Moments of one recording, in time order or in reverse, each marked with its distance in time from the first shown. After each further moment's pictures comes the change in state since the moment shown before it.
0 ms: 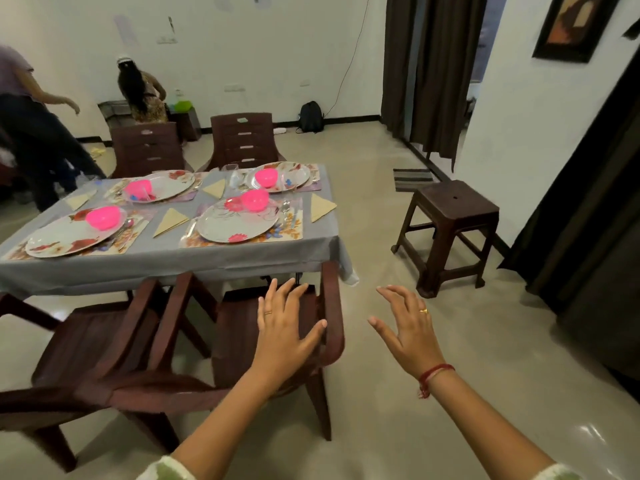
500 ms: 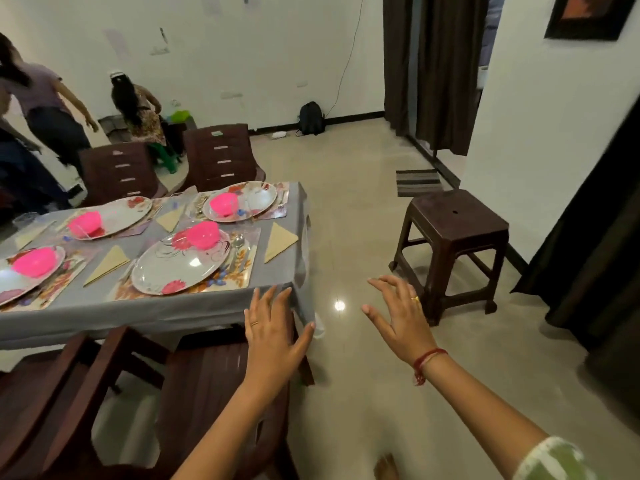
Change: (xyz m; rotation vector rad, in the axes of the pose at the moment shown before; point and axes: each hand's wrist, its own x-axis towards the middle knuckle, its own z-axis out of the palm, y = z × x) left_hand 0.190 0.067 0.159 0.031 0.045 -0.117; right_hand 0.187 0.211 -0.008 0.132 -0.029 -0.046
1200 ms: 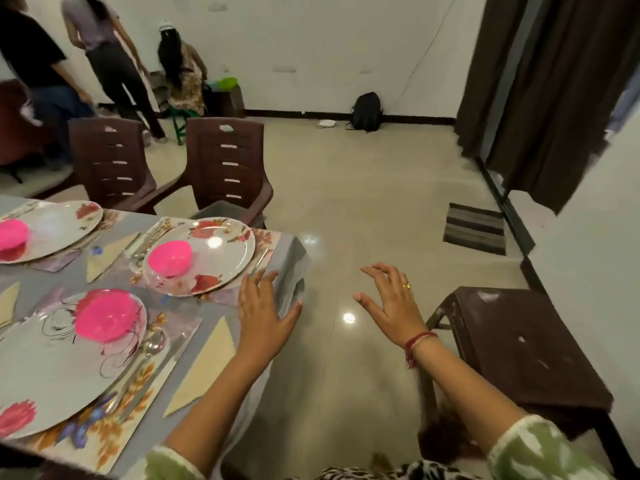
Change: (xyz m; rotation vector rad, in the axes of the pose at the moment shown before) left_hand 0.460 -0.041 0.210 -0.008 0.118 -0.332; right_hand 0.493 0.253 0.097 0.049 -0.221 -0.171
